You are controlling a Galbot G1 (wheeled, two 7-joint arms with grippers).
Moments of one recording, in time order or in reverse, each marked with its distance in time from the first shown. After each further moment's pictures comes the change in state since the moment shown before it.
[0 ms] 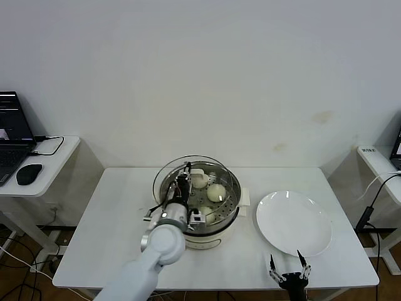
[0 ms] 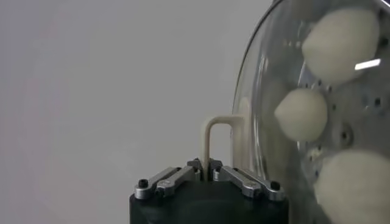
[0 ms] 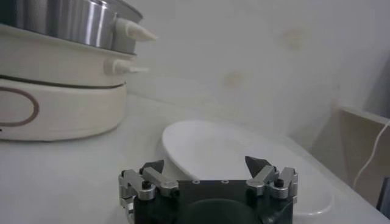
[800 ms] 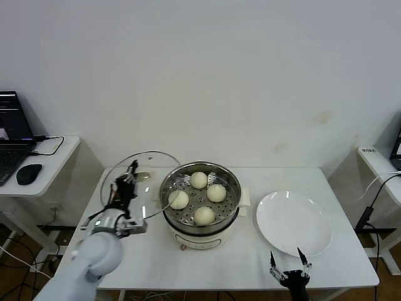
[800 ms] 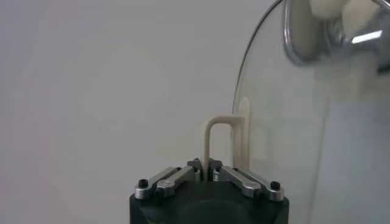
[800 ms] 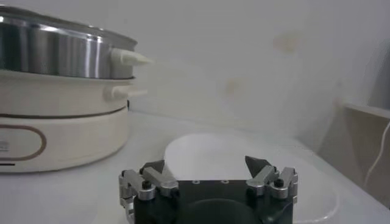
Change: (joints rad) left arm 0.191 0.309 -0.278 -0.152 -0.323 -0.082 -0.175; right arm -0.013 -0.027 -0.009 0.042 0.110 -0.019 -0.039
